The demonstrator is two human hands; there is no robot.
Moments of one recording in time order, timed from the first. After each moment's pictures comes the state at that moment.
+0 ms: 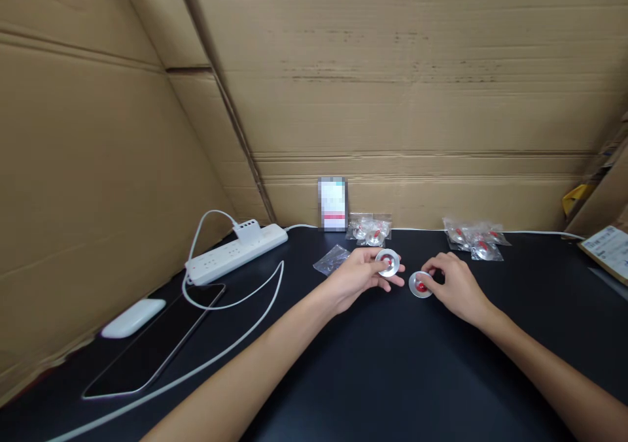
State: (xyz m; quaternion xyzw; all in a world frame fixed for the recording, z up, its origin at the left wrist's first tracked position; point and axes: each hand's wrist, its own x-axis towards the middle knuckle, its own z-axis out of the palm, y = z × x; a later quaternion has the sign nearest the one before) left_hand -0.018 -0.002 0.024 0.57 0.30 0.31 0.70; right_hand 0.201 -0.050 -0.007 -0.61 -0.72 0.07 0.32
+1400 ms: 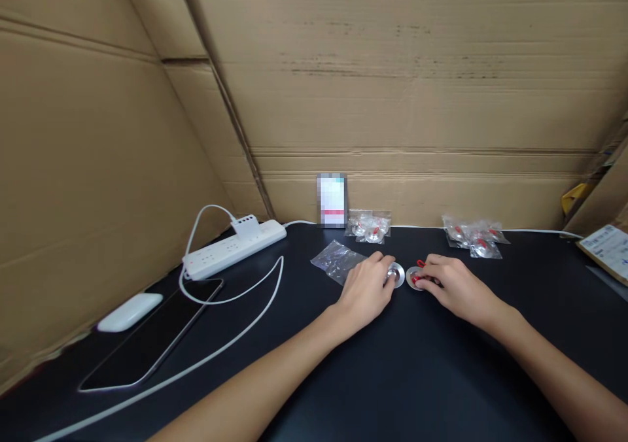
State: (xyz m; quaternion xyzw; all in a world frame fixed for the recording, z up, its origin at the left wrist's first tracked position) left_hand -0.002 -0.020 0.005 0.87 0.43 0.23 0.10; right_hand 0.199 -0.061 0.014 -0.50 -0.83 0.06 0.22
